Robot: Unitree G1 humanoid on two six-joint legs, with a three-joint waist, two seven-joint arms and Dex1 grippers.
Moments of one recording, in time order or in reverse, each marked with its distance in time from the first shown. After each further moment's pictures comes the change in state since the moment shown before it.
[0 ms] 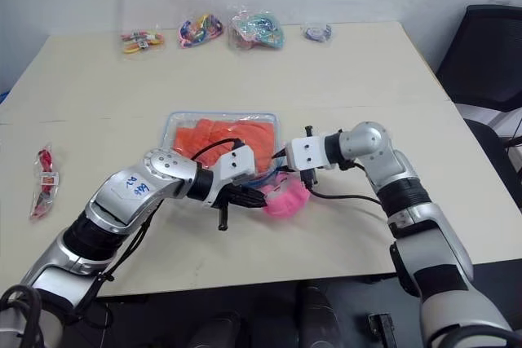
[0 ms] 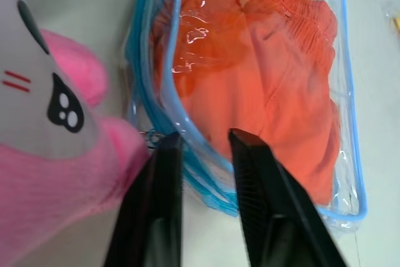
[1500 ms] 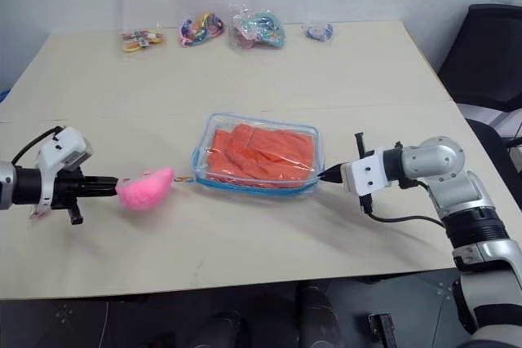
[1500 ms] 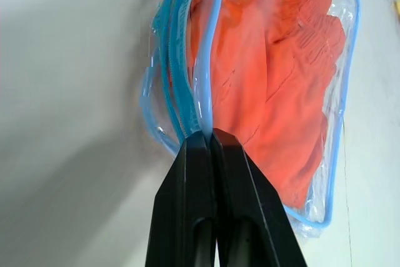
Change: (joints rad) left arm 0.465 0.566 0.623 0.172 -0.095 -0.150 -0.157; right arm 0.268 -0.321 -0.110 -0.292 0.167 -0.068 0.079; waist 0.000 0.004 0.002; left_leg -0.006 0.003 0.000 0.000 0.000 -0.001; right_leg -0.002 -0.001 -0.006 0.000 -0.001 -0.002
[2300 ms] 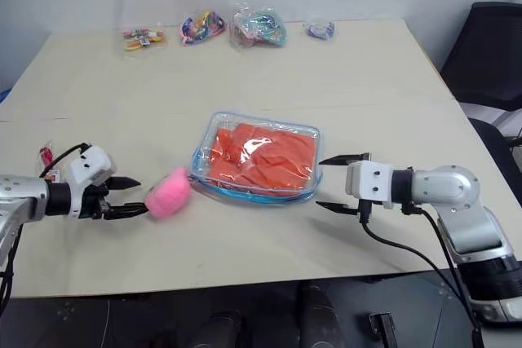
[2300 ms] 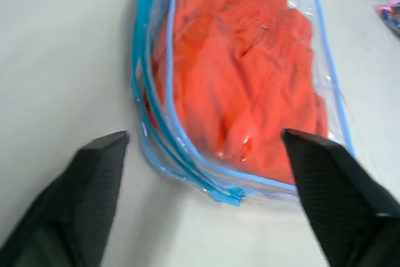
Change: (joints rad) left arm 0.006 -0.110 -0.063 0.081 0.063 -0.194 0.065; right arm 0.351 -0.026 -0.206 -0.534 0.136 0.542 -0.183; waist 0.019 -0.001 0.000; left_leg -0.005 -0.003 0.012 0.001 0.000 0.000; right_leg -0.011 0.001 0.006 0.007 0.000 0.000
